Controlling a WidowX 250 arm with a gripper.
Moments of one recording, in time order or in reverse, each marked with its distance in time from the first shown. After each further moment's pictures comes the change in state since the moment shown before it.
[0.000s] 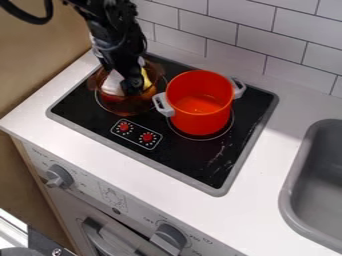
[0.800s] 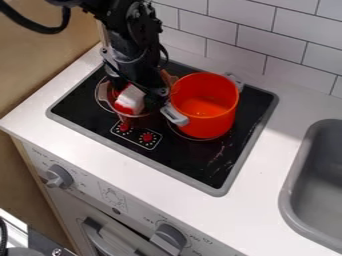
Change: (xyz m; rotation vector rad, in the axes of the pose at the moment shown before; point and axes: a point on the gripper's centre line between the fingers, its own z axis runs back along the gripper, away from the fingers) arm 0.005 -0.030 0.011 -0.037 0.025 0.265
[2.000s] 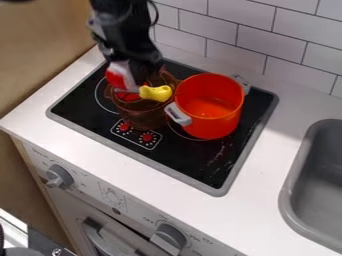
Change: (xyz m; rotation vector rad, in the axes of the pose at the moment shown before) arm 0.015 0.003 0.056 -0.082 0.008 0.063
